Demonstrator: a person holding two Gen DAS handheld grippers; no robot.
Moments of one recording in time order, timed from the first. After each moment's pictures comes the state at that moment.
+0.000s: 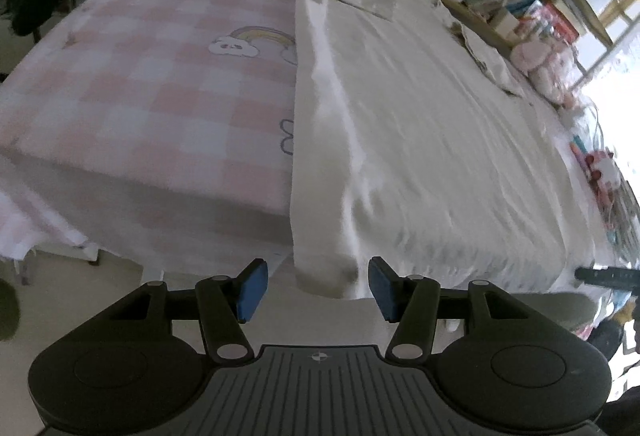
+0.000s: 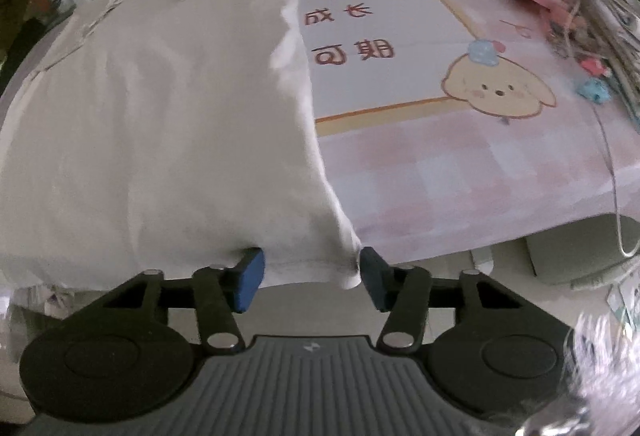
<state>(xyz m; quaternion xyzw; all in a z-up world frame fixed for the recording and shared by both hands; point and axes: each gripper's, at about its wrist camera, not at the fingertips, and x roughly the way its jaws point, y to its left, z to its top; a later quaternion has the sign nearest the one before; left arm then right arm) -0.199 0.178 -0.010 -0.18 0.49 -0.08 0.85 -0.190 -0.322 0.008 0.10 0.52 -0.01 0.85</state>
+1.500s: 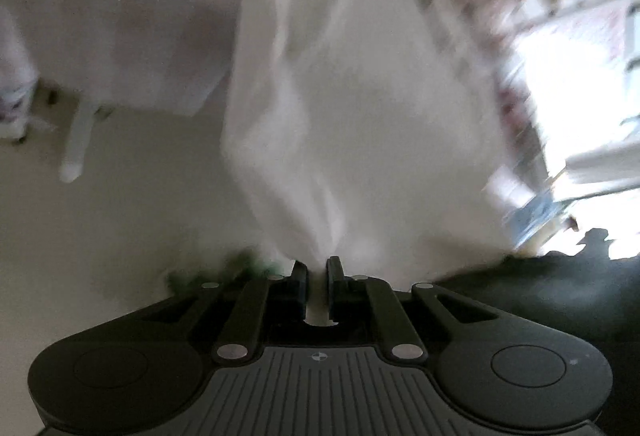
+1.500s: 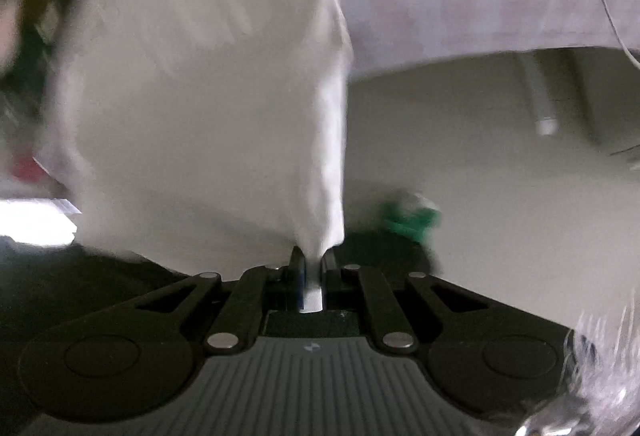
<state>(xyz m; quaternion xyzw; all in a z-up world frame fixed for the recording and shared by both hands) -0.268 0.218 -0.003 -0.31 0.55 -0.21 0.75 -0.293 -0.368 0.049 0.25 0.62 0.10 0.73</state>
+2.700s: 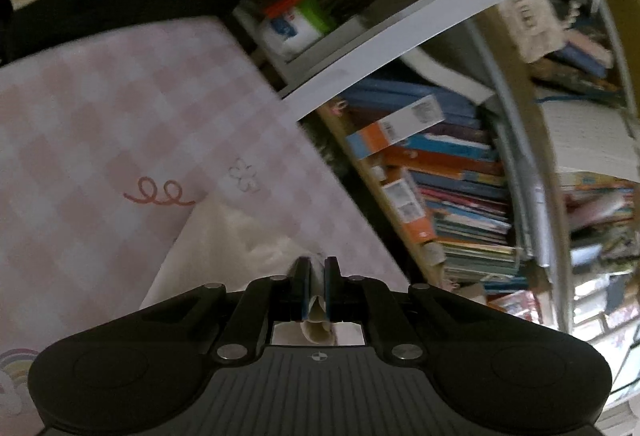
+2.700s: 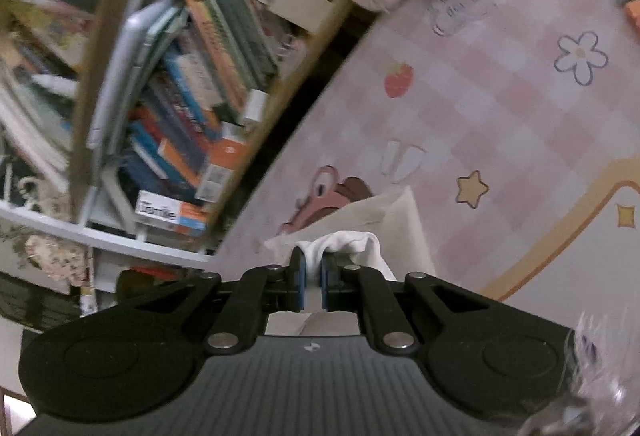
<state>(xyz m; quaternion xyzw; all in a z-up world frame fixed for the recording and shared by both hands) 0.074 0.213 0.036 -0.47 0.32 0.01 0.83 0.117 -0.429 0.047 0.48 0.39 0.09 0.78</state>
